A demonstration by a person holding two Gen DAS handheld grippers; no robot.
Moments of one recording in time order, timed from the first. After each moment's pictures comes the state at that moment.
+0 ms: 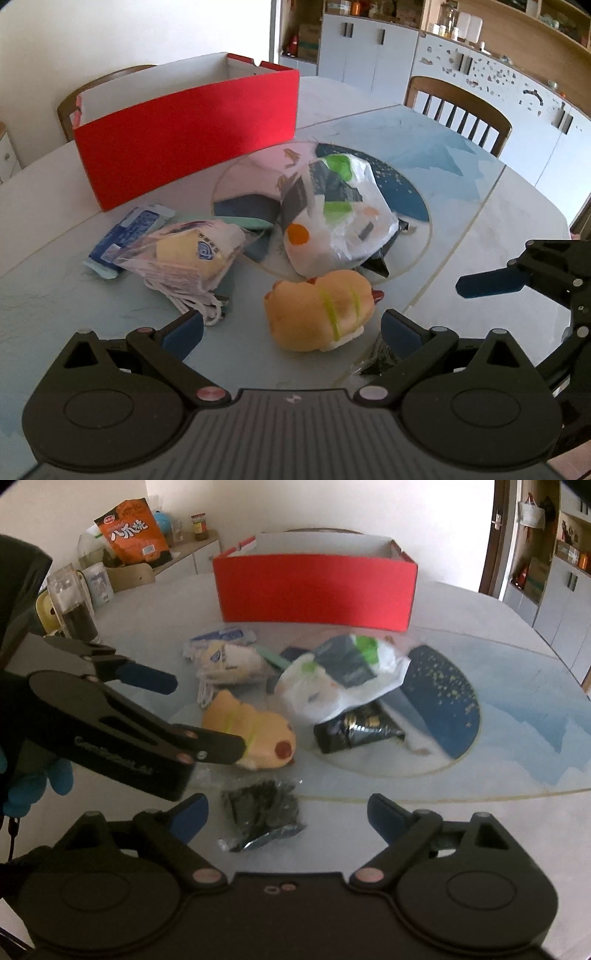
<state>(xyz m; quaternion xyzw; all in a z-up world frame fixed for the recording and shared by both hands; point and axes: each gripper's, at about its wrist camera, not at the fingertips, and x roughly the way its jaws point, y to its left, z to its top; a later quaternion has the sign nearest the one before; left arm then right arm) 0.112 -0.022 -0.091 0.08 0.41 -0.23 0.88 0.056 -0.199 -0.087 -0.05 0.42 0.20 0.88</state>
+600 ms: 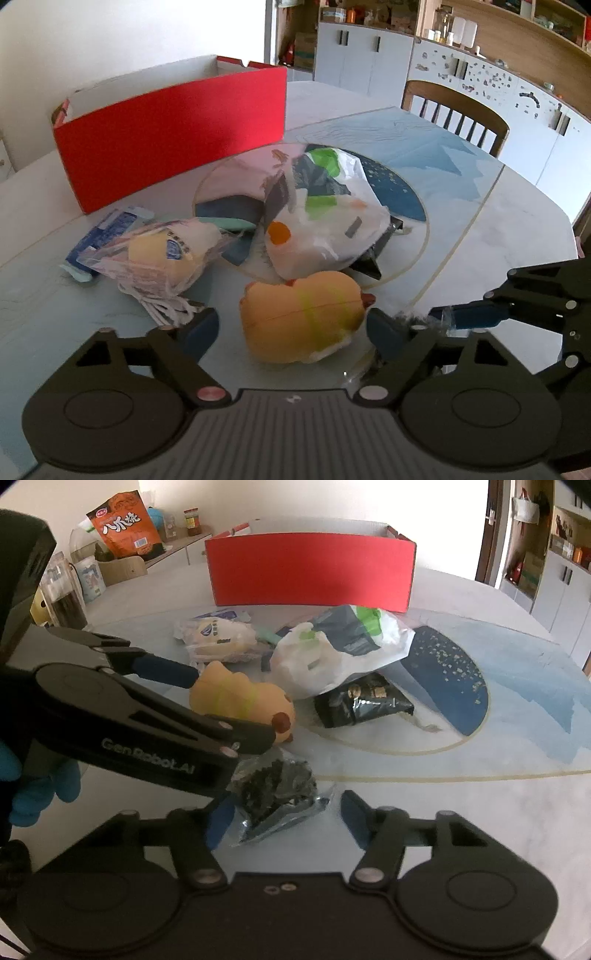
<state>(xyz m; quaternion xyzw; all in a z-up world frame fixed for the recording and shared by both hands) 0.111 -0.037 -0.108 0.08 0.39 -0.24 0.88 0.054 -0.196 -0.112 -0.05 0.42 0.18 0.89</state>
